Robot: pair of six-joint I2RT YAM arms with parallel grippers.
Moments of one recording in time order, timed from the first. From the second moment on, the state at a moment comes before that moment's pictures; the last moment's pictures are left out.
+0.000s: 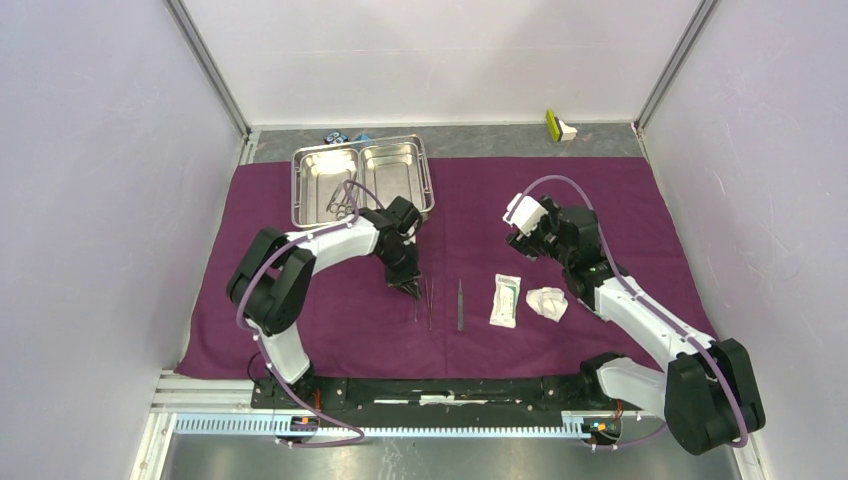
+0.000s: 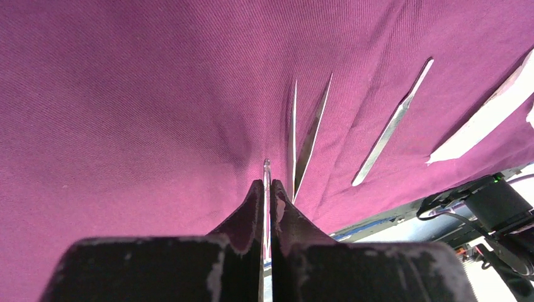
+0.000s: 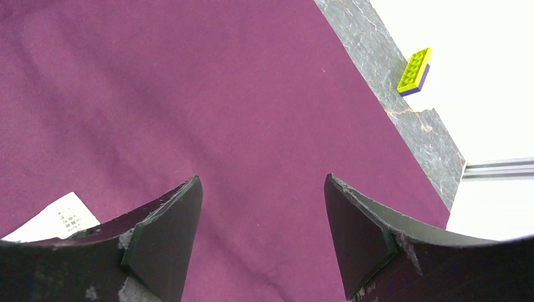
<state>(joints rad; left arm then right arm) -0.62 1.78 1.10 -0.68 0.31 -0.70 0.33 1.11 0.56 0.12 -0.11 -0.66</state>
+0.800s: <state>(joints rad) -0.64 1.78 1.06 -0.66 0.29 -0.72 0.33 1.11 0.56 0.12 -0.11 -0.67</state>
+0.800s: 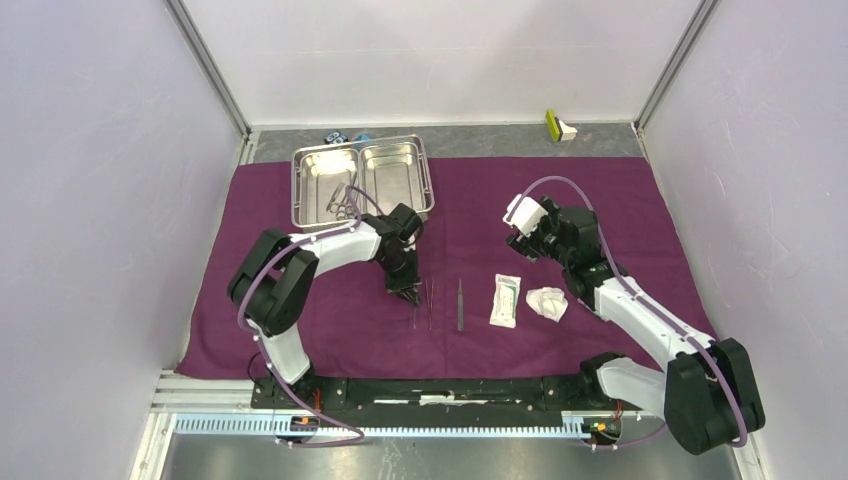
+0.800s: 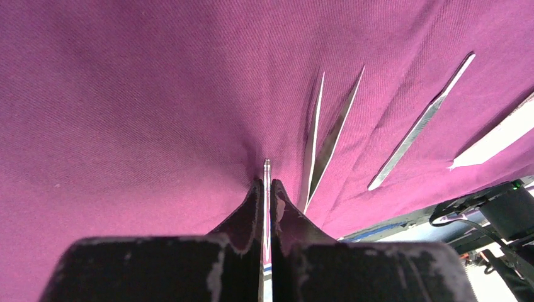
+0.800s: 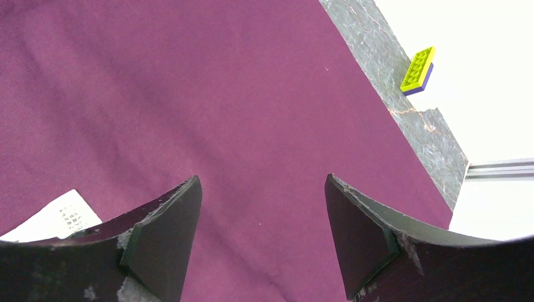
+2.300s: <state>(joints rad) -0.66 1.78 1.03 -0.61 0.32 -0.76 0.32 1.11 0.56 0.12 -0.12 -0.67</state>
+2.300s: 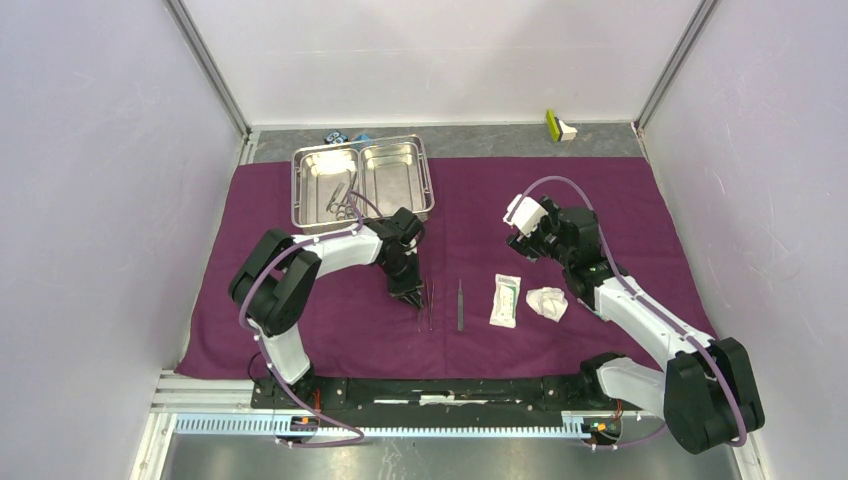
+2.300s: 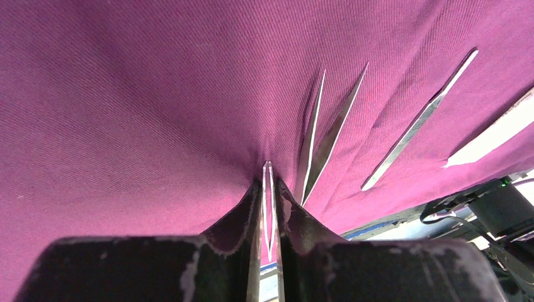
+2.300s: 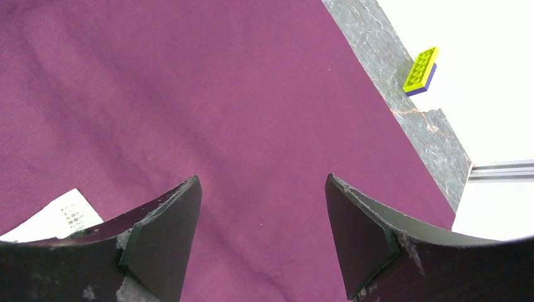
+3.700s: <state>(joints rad) -0.66 1.77 1.02 -0.60 0.32 -0.76 0.32 1.12 0.56 0.12 -0.13 -0.67</state>
